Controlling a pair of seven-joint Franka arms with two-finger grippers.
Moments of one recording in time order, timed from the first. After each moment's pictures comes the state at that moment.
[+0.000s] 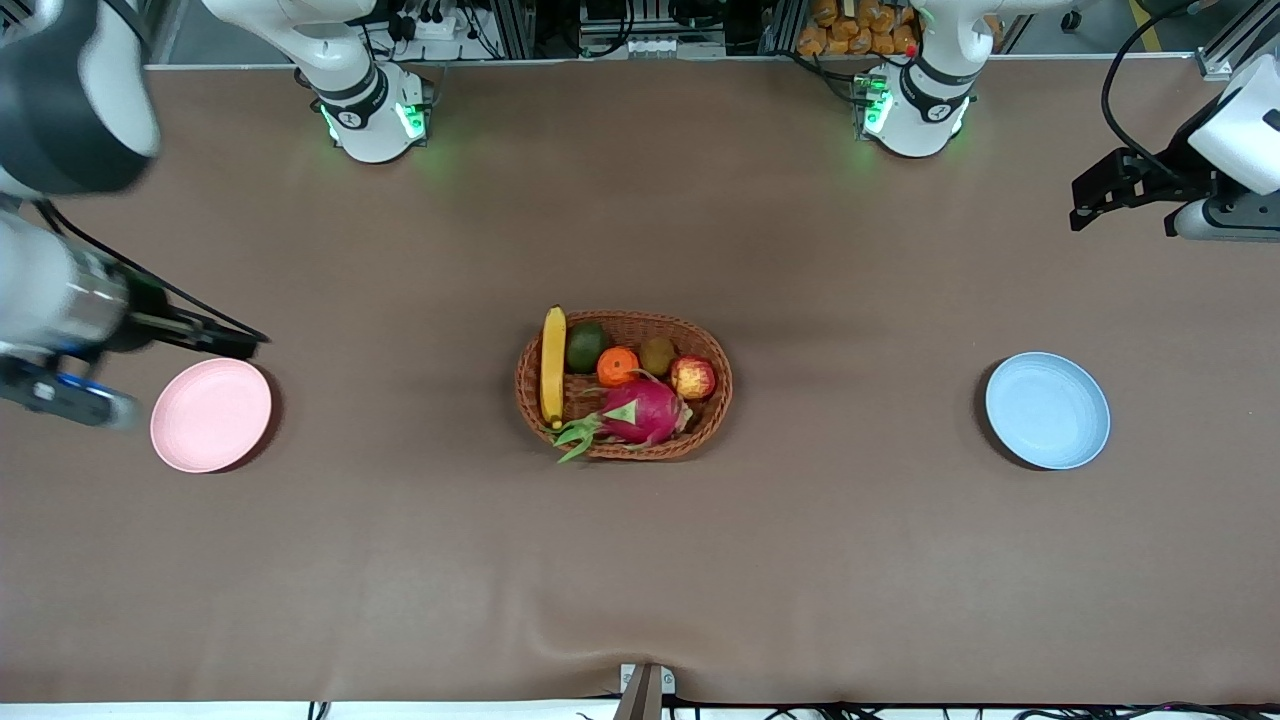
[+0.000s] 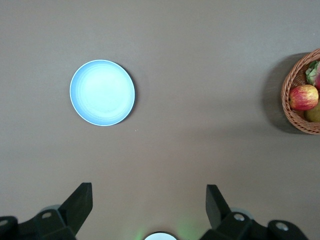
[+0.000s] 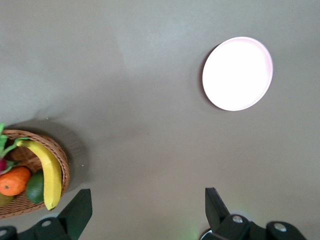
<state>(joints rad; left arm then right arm) 0.00 -0.07 -0.09 -1.59 0.00 1.48 -0.02 0.04 0.35 0.08 -1.11 -0.03 1.30 0.45</state>
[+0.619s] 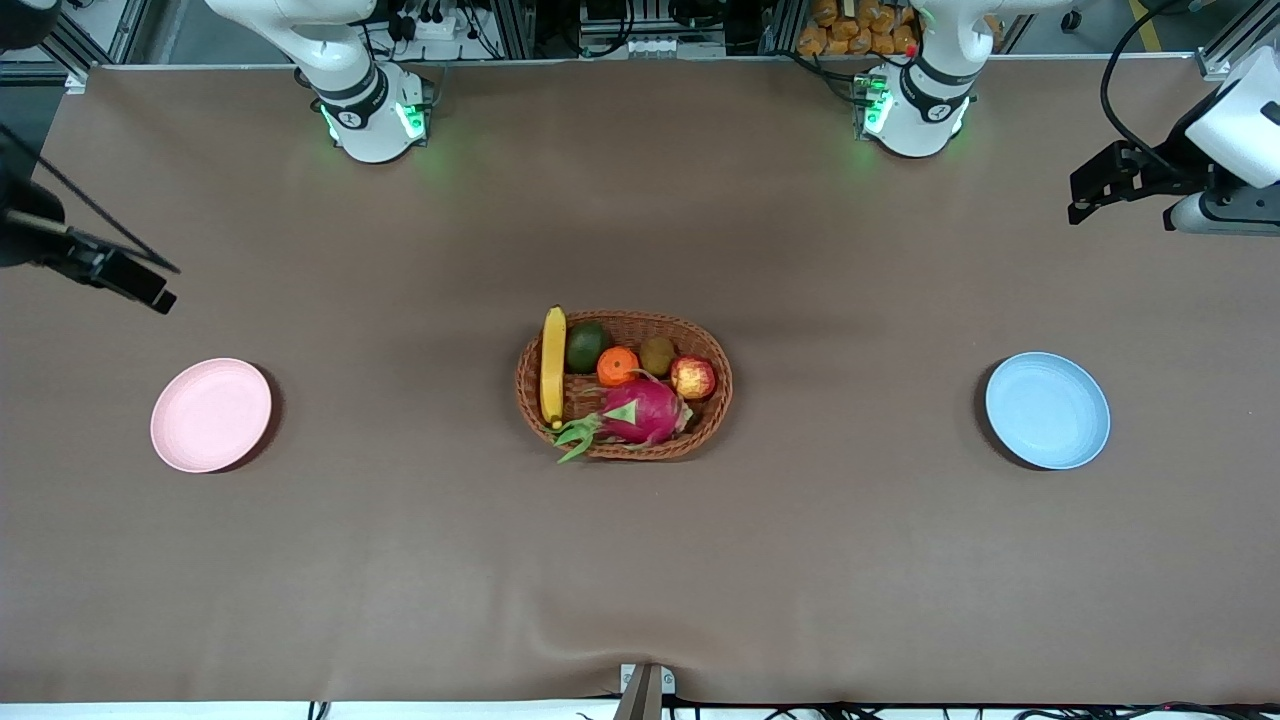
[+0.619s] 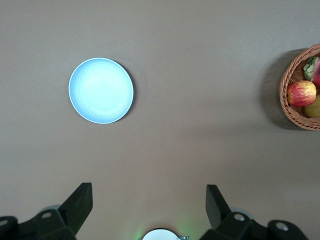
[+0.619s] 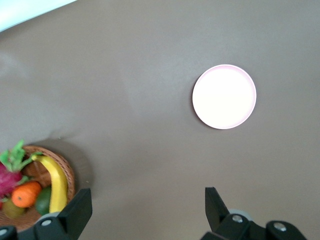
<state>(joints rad) 0.00 -0.07 -0.10 -1.58 0.00 1.46 -0.02 -0.02 0.05 0.07 -1.45 -0.02 1.52 0.36</state>
